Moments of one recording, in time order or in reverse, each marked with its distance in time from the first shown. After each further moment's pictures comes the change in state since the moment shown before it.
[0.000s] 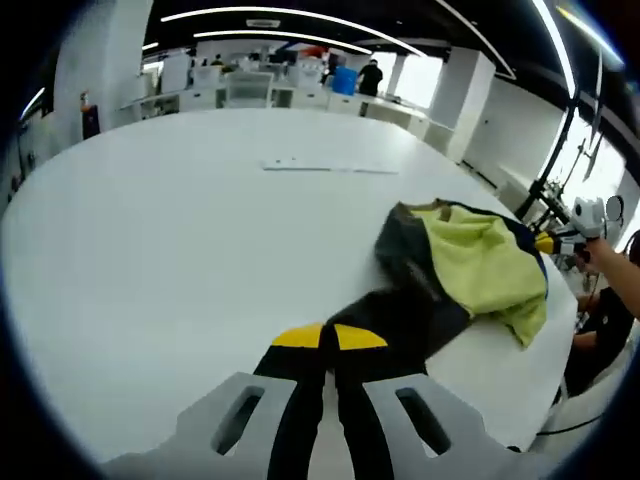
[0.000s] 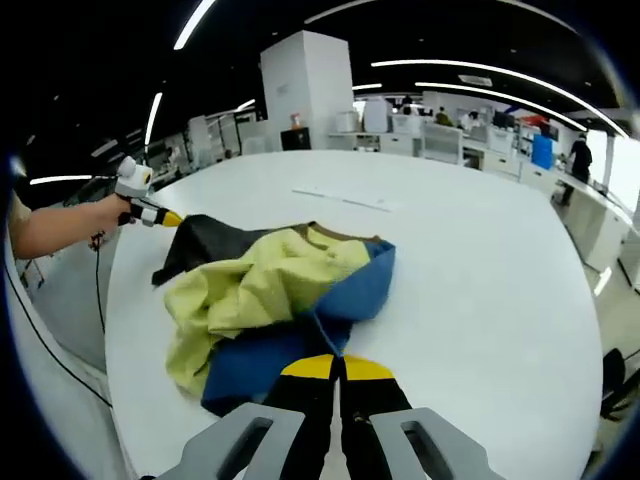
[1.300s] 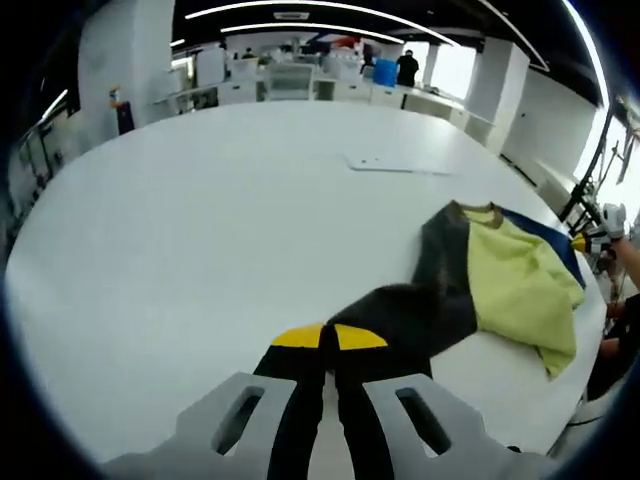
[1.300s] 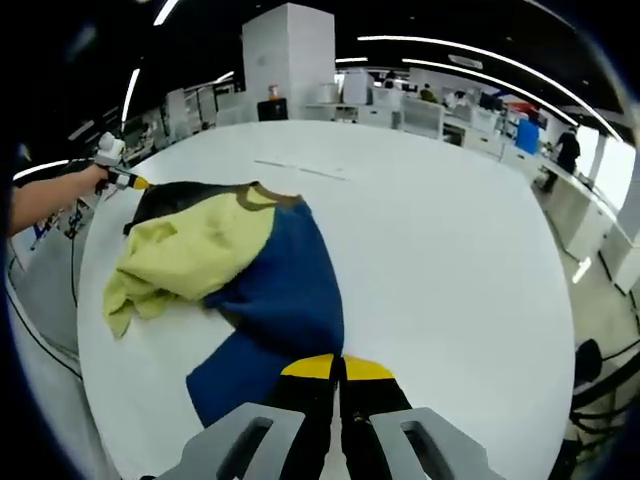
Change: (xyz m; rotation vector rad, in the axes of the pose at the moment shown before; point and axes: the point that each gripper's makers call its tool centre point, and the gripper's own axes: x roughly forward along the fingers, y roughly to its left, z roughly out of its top) left arm -0.020 0.095 0.012 -0.013 0.043 0.157; right arm -0.001 -0.059 -0.018 -0.003 0.135 -0.104
